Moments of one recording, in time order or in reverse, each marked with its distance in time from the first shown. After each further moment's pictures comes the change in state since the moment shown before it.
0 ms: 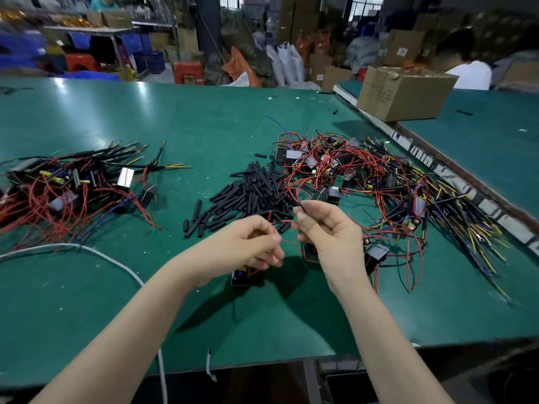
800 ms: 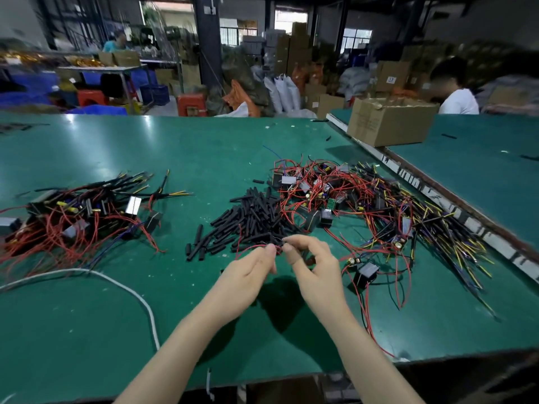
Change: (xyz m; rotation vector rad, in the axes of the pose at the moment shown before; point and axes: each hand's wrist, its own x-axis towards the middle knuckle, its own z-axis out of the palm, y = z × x) left_hand -0.004 -0.028 0.022 0.355 0.316 0.213; right_hand -0.016 0.009 0.003 -0.507 -0.010 -0.289
